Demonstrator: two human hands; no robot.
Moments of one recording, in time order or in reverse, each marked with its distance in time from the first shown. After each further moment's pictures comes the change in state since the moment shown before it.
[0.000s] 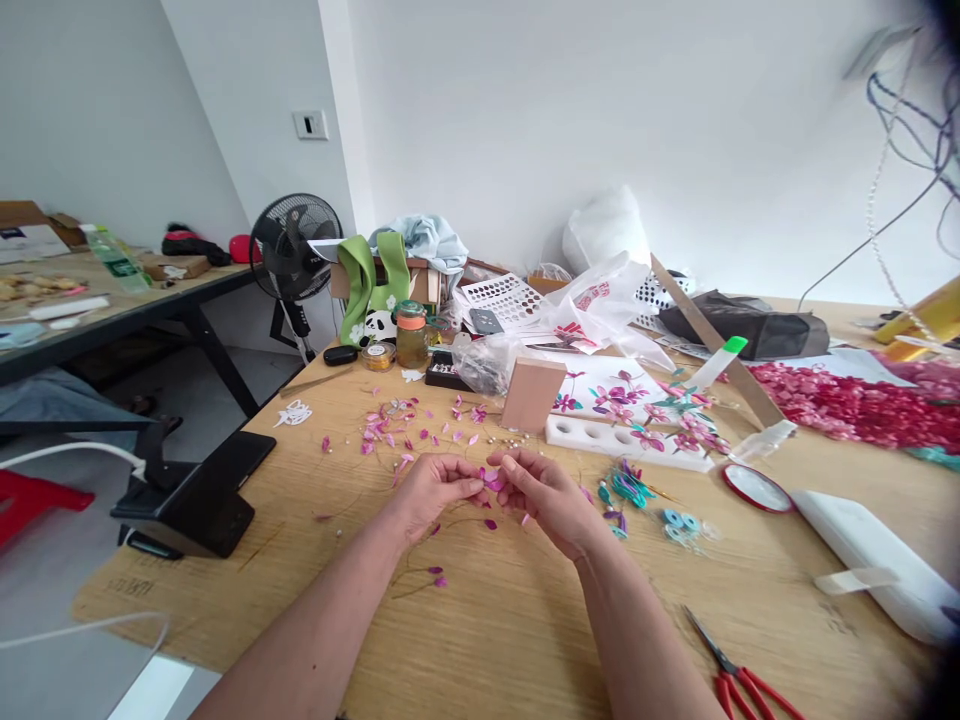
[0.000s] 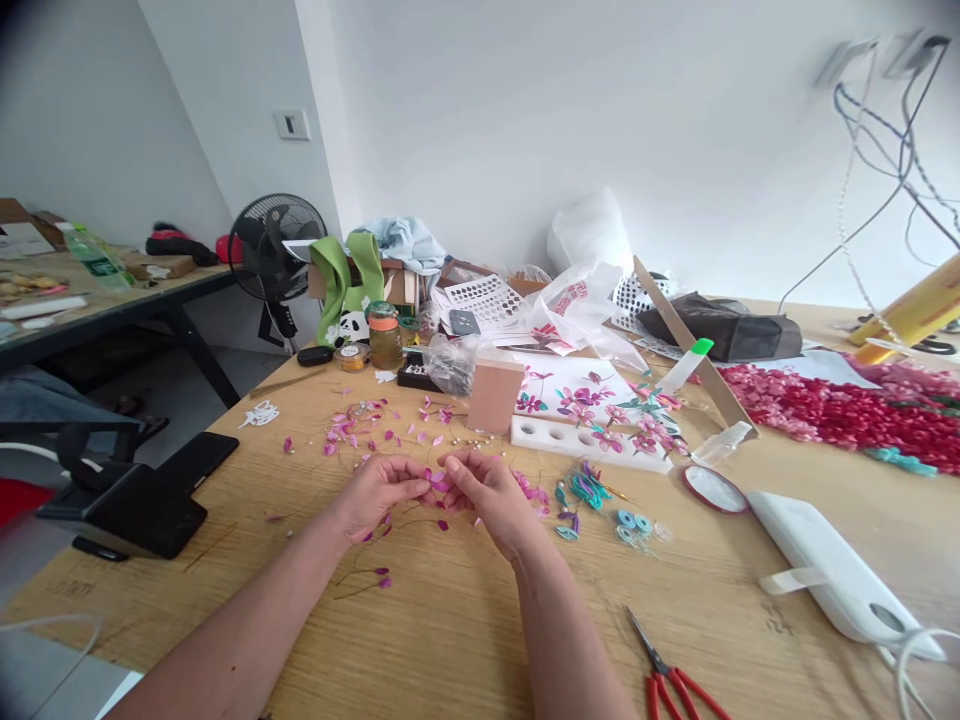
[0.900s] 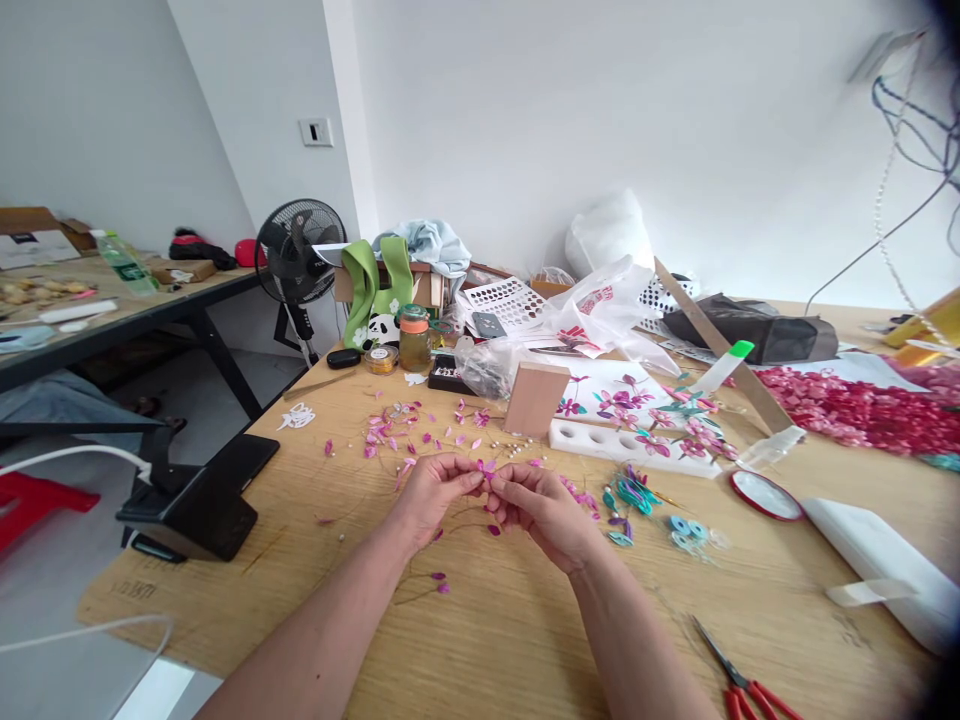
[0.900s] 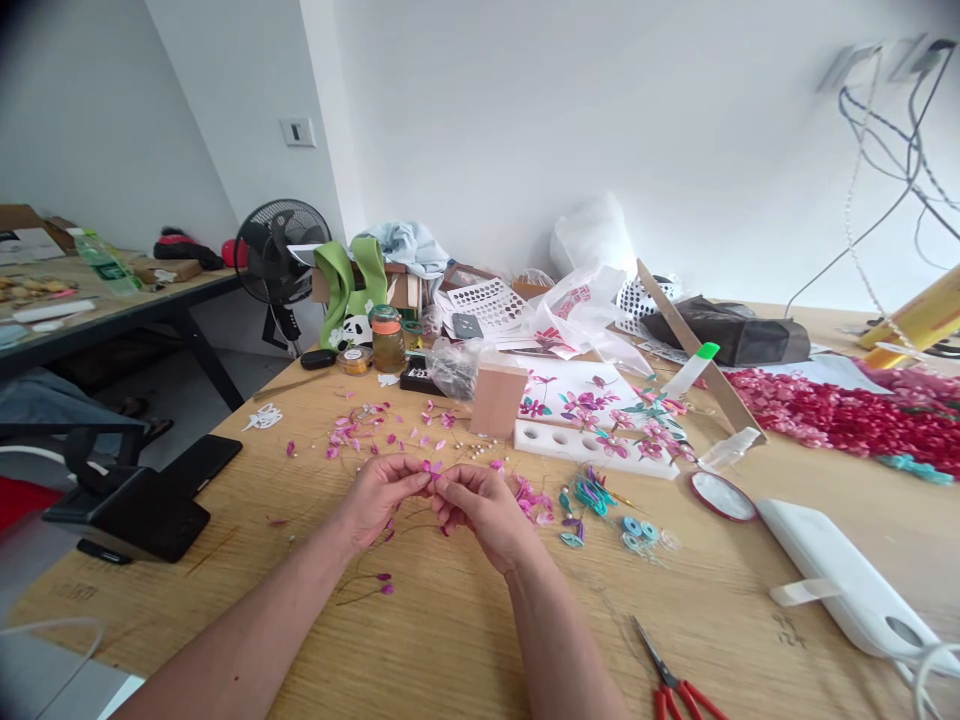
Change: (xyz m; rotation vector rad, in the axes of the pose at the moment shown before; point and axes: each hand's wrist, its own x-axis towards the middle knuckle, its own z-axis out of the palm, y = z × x) left_hand 0.003 -0.002 0.003 -0.081 0.109 0.076; right_hand 0.002 0.004 0.010 0.165 -0.068 0.072
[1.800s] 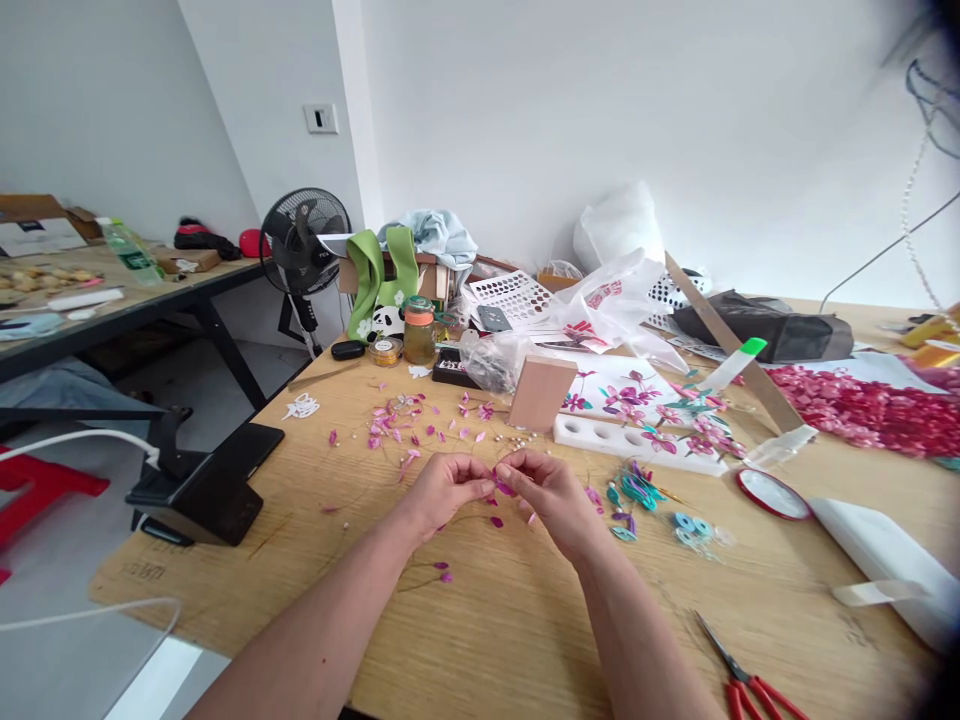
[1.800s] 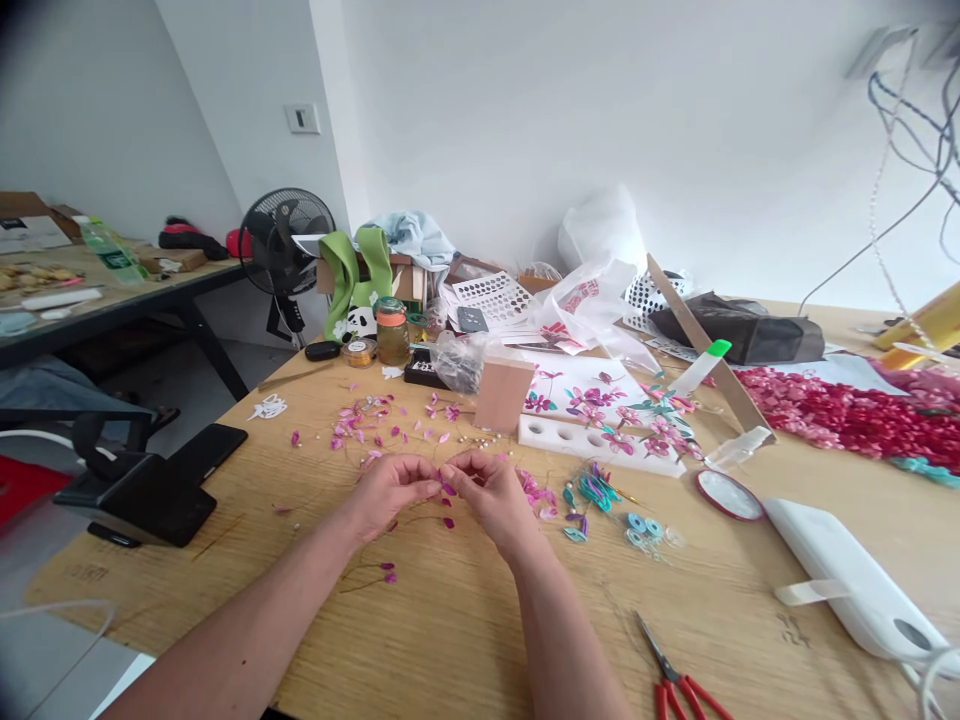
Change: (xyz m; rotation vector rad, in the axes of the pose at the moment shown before) left_hand -0.004 0.000 0.000 0.199 -0.109 -0.024; right_hand 0.002 -0.001 -0.006 -0.406 0.170 -0.196
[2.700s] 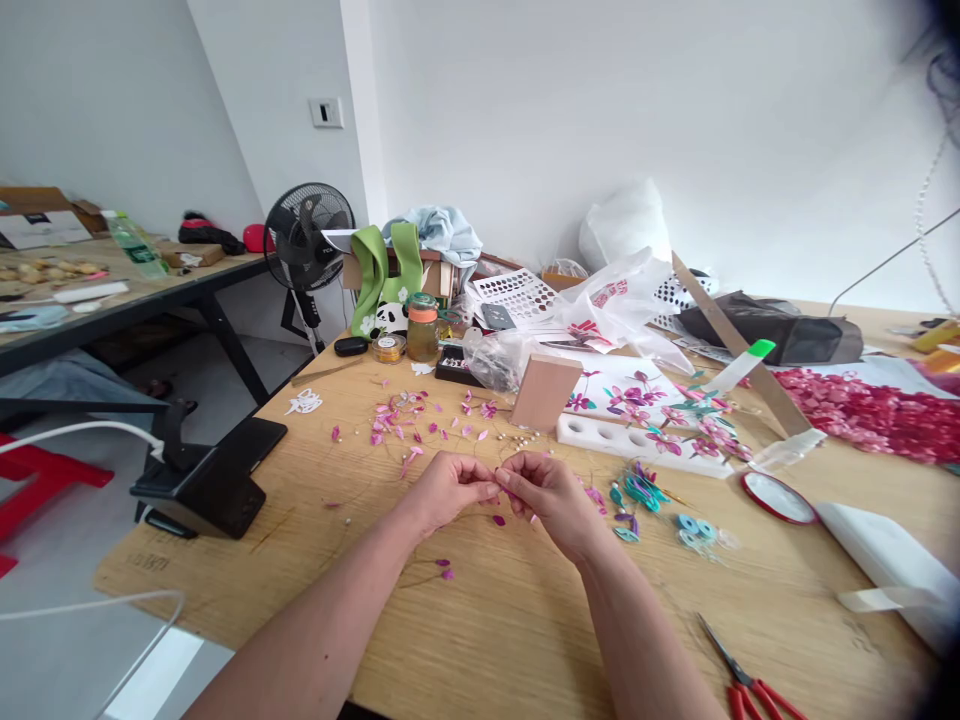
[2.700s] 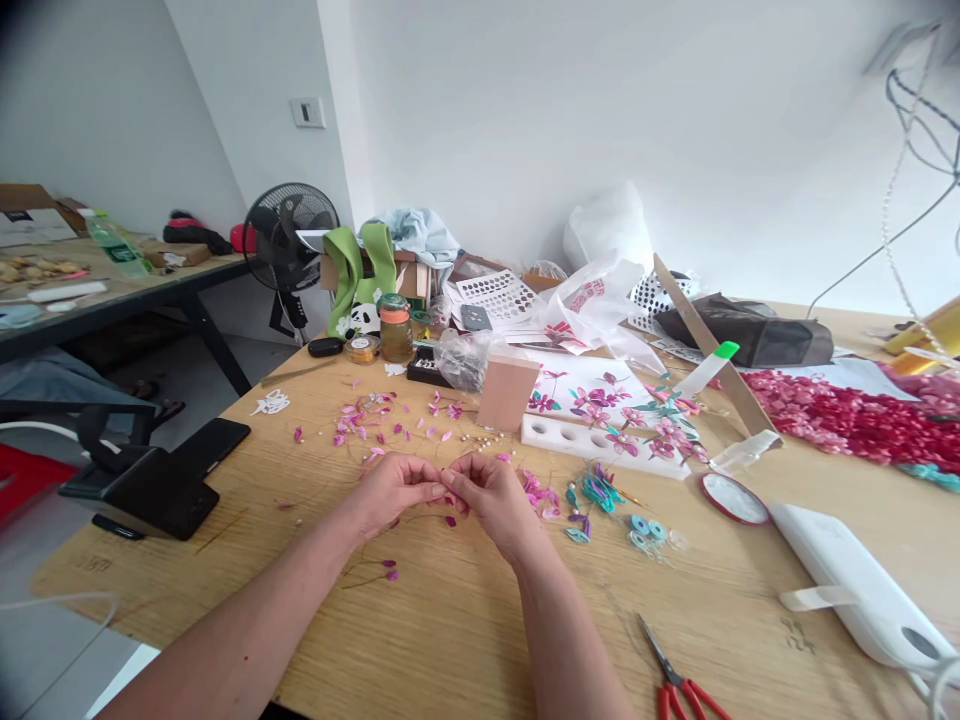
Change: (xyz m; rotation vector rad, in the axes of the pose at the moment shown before) left_hand 0.001 -0.002 -0.001 0.062 -0.019 -0.059; right_hand -0.001 -0.001 0.002 0.054 -0.081 0.086
